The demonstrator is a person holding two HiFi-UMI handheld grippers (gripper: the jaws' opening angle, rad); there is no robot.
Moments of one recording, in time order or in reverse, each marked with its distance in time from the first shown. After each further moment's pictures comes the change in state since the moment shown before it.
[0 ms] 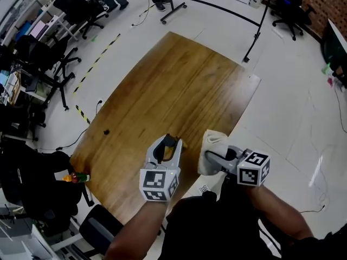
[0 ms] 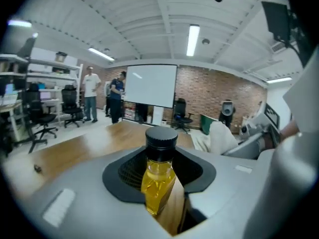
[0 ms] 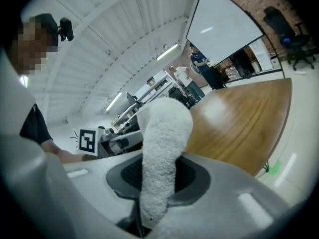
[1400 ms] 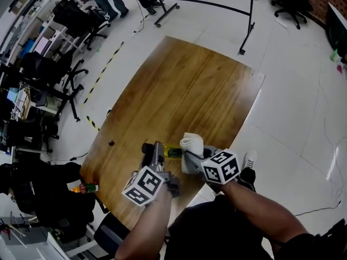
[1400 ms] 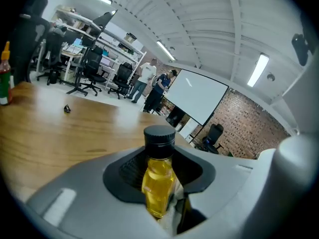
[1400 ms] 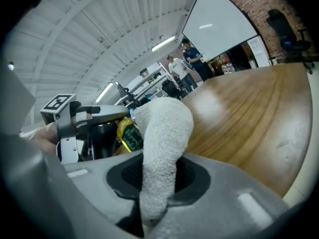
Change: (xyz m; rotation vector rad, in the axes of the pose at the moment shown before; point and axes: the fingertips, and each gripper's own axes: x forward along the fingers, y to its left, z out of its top) left arm -0.003 0.075 -0.016 -0.567 -0.048 0.314; right arm 0.094 -0.041 -0.038 -0.002 0.099 -0.101
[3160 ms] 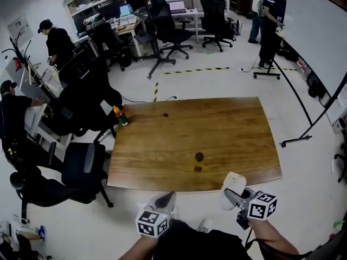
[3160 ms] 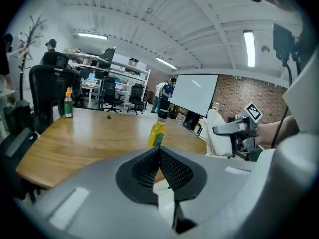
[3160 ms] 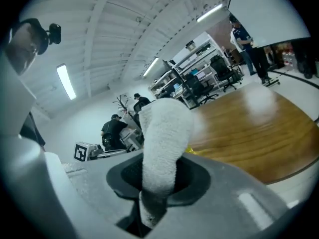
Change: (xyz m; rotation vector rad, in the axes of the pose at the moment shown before) left arm -0.186 -0.113 -0.143 0.124 -0.141 0.254; right arm -0.204 -0.003 0.068 -0.334 0.351 0.492
